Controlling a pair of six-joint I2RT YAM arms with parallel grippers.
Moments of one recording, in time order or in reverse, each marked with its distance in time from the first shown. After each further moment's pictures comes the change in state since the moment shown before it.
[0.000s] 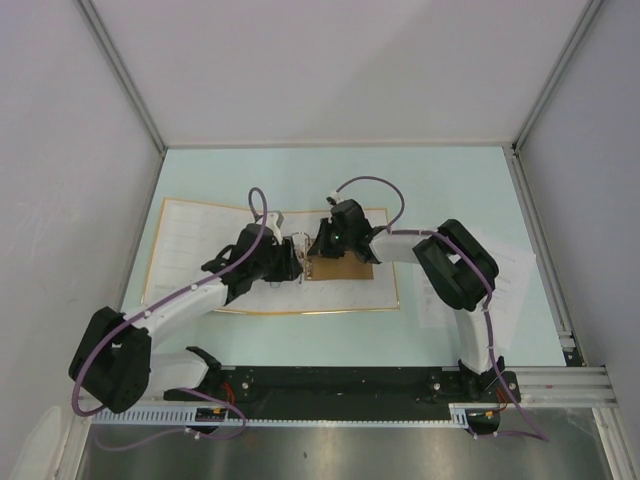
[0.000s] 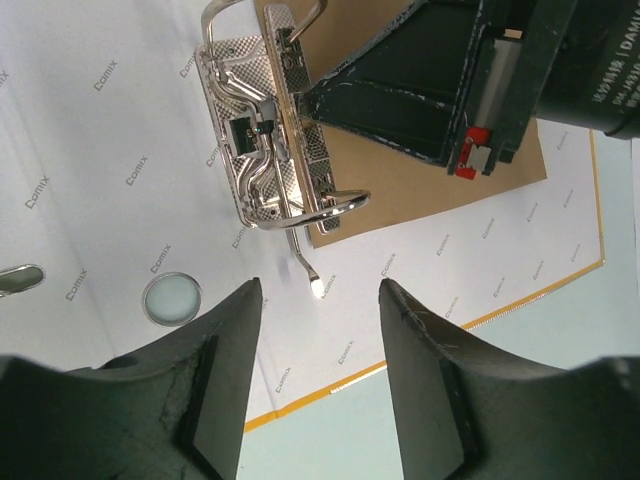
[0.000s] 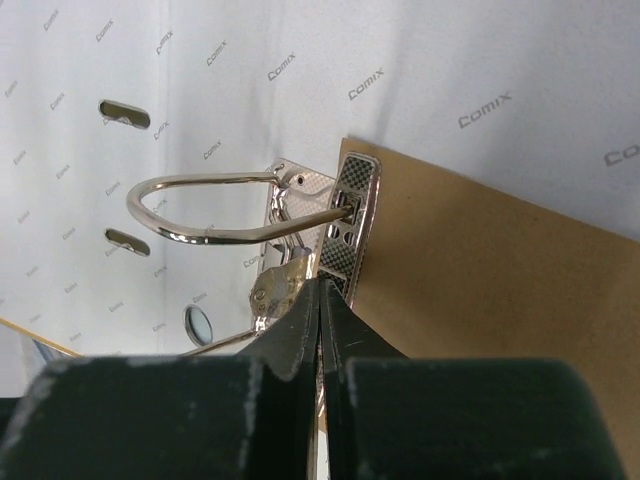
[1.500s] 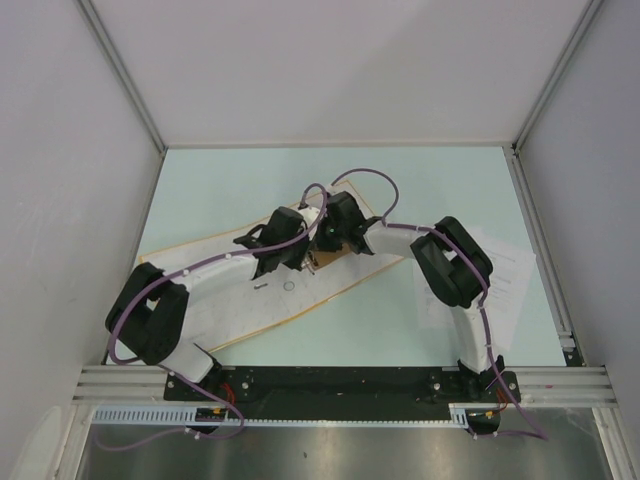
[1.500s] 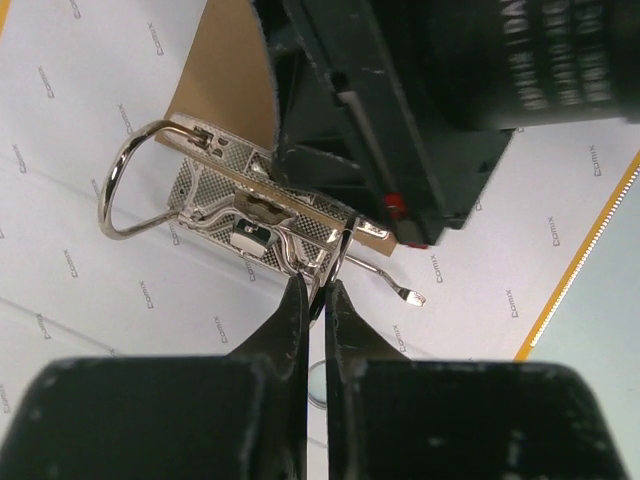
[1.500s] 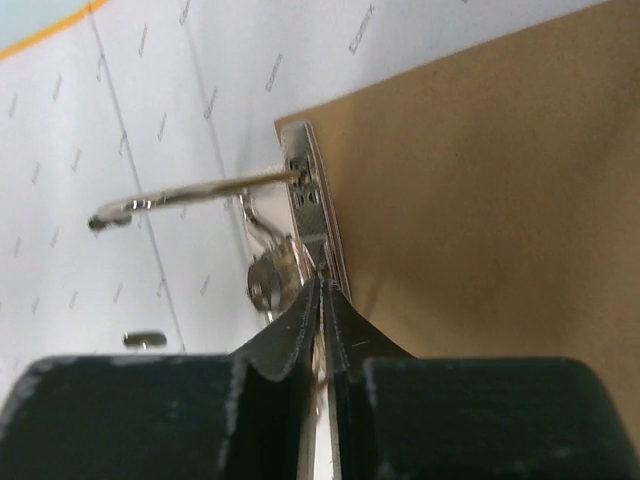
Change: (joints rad) left arm -0.061 0.288 0.232 -0.027 -0.070 0.509; right arm 0.007 0.050 0.141 -0.134 0.039 -0.012
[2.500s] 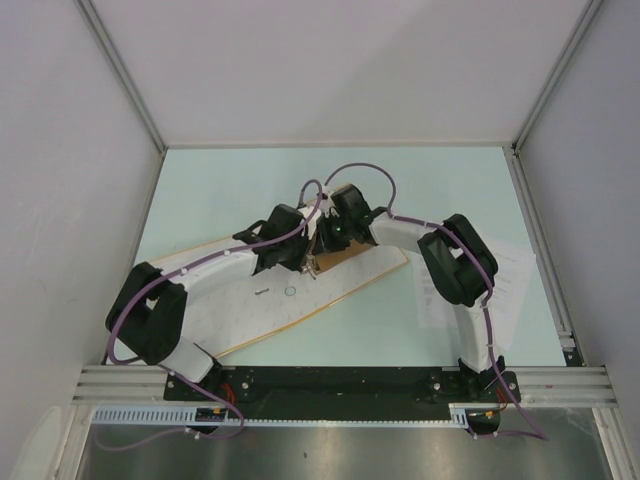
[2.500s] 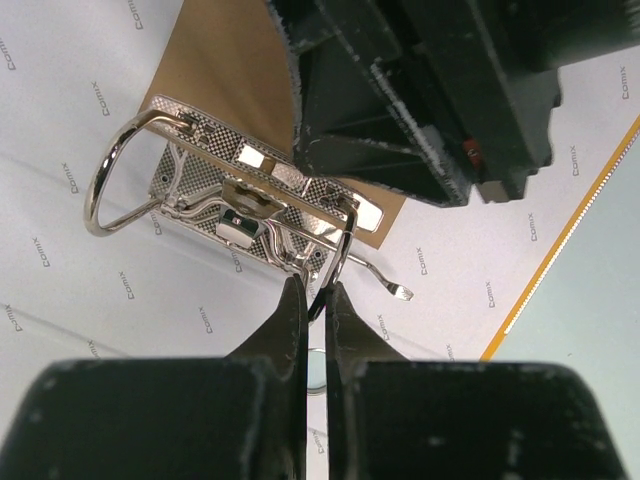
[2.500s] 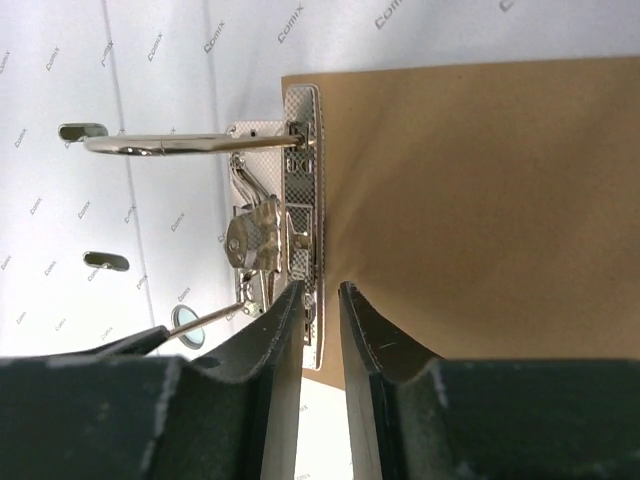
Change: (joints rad) left arm -0.002 -0.001 0.045 -0.119 0.081 -0.087; right arm -0.053 -0.035 0.039 -0.183 -0.187 -0.285
